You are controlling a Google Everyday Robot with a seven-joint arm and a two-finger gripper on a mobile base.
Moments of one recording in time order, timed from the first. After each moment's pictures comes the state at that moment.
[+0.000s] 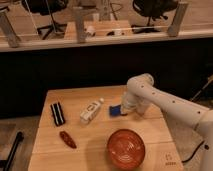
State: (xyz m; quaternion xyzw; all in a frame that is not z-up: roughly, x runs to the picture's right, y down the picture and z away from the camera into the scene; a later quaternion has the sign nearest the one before) arm 0.112 0.131 0.847 -0.31 -0.14 -0.03 0.94
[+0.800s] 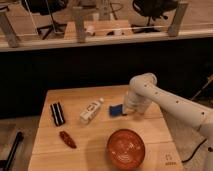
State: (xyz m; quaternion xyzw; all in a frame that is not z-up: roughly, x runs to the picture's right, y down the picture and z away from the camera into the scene) arm 0.125 0.132 0.841 -0.31 -0.14 -0.02 0.94
